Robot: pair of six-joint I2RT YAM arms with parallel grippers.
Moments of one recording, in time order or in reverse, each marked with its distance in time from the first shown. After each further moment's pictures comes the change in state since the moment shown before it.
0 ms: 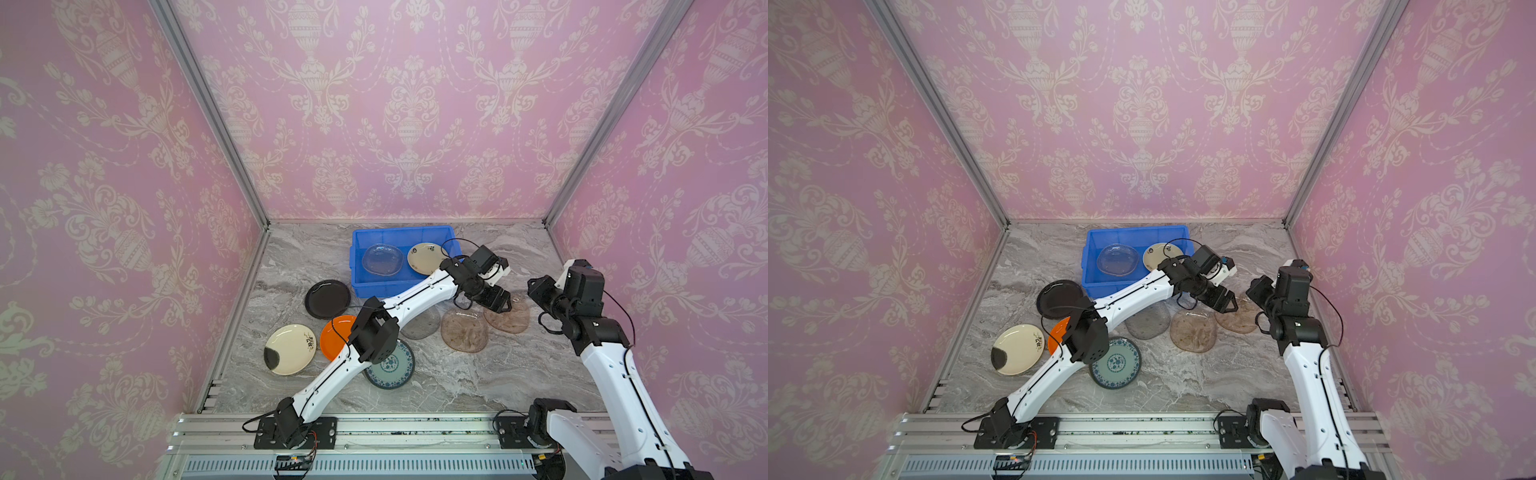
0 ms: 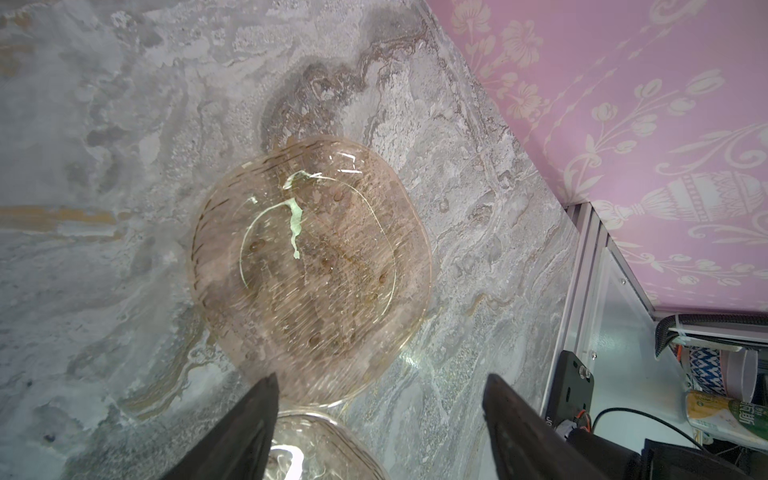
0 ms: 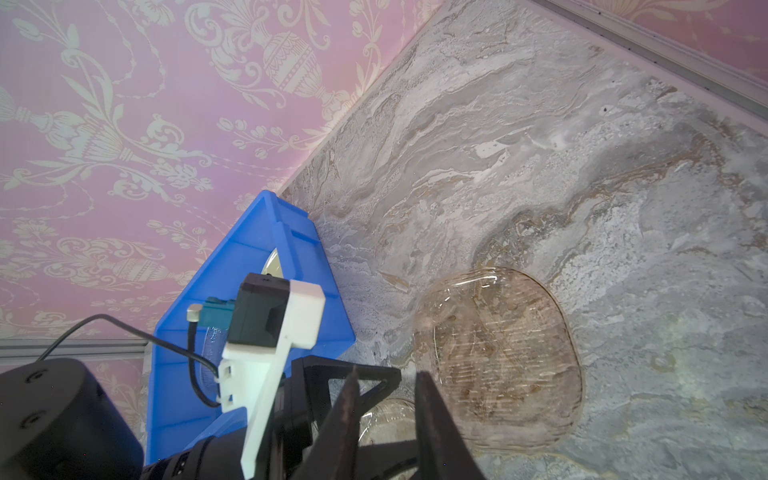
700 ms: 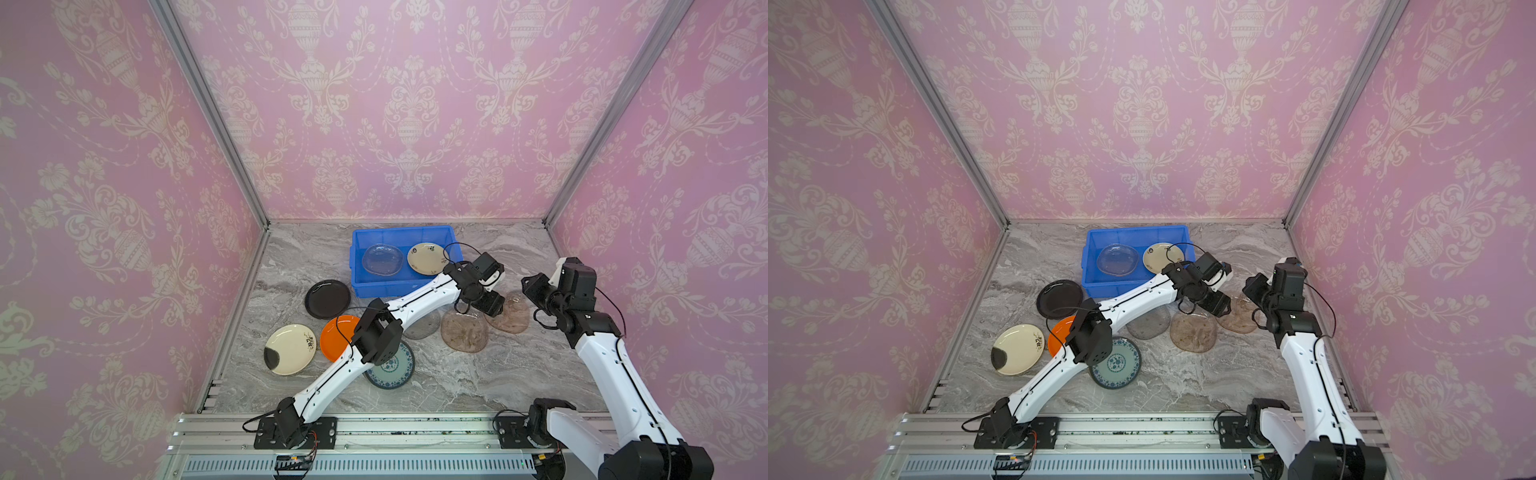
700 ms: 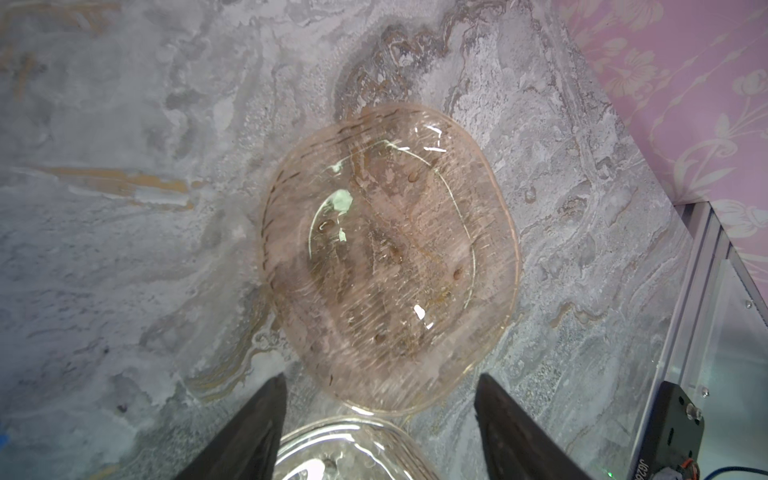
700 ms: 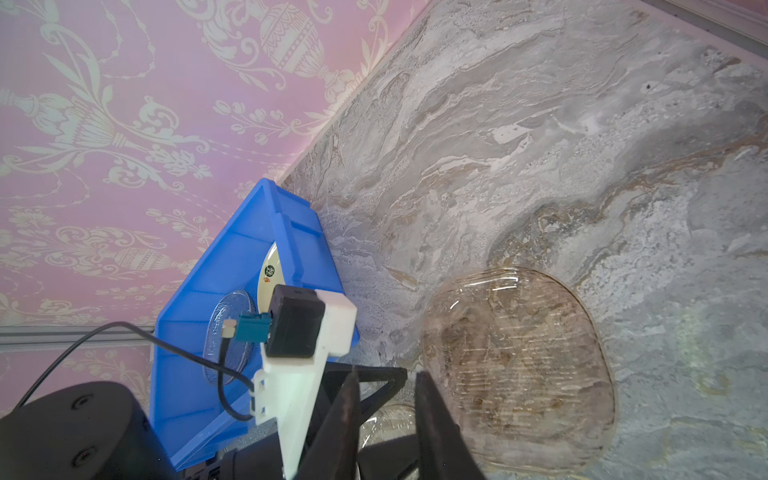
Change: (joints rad) left arm -0.002 0.026 0.000 -0.026 -0.178 0.024; right arm 0.000 0.080 -0.019 0.077 -0.047 0.003
